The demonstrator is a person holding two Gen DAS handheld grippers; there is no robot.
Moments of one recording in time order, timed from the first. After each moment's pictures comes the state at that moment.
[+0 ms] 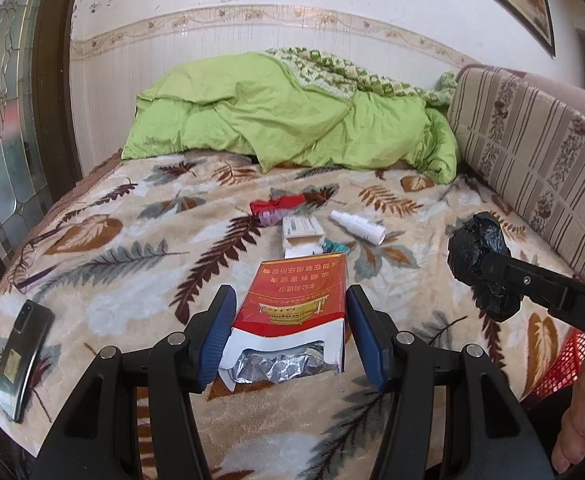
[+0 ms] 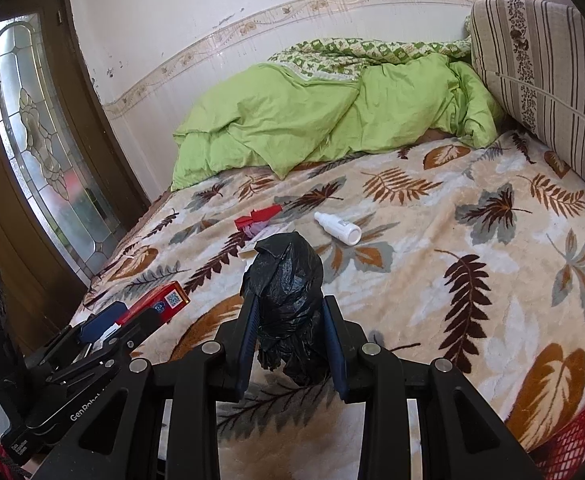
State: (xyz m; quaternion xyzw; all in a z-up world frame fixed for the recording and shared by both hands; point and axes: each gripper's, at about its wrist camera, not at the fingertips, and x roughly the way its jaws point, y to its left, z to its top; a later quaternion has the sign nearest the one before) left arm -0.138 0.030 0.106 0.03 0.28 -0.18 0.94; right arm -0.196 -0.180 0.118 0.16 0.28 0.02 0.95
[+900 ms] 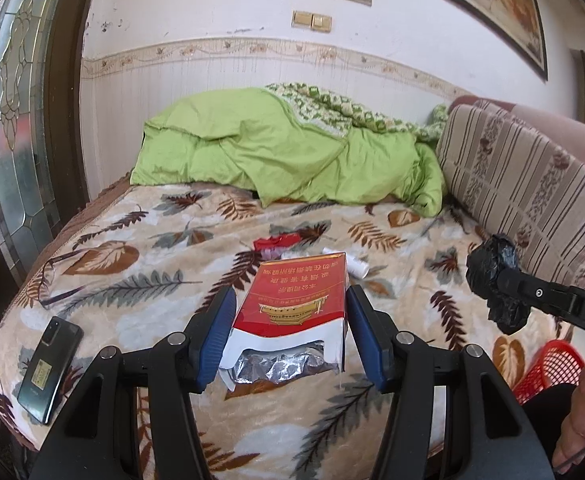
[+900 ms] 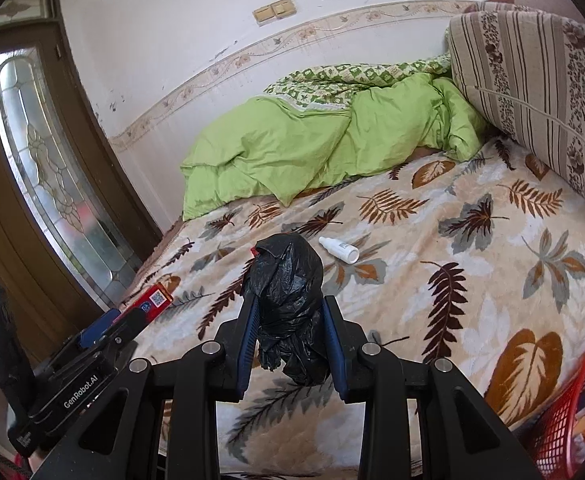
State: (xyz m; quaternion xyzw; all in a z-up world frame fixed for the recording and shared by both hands) left arm -0.180 0.054 0.165 0.00 0.24 -0.19 0.95; right arm -0.248 -0.188 0.168 0.21 0.24 0.02 0.95
